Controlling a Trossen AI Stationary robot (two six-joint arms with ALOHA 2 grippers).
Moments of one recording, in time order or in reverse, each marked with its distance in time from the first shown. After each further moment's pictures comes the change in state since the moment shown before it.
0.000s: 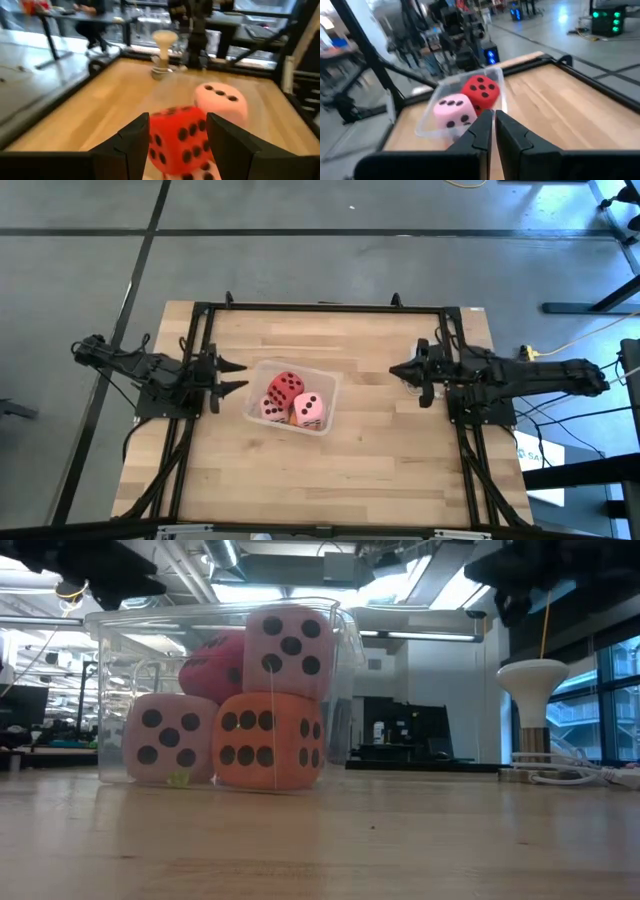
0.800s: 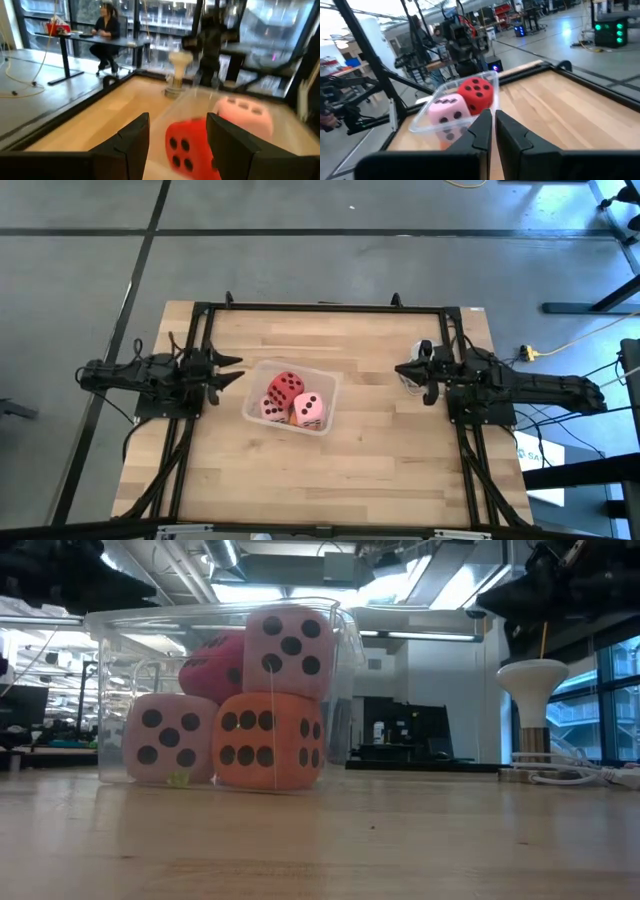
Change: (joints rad) left arm 0.225 -0.304 -0.185 0.052 0.145 0.072; right arm -0.162 -0.187 -0.231 0.149 -0.170 0.017
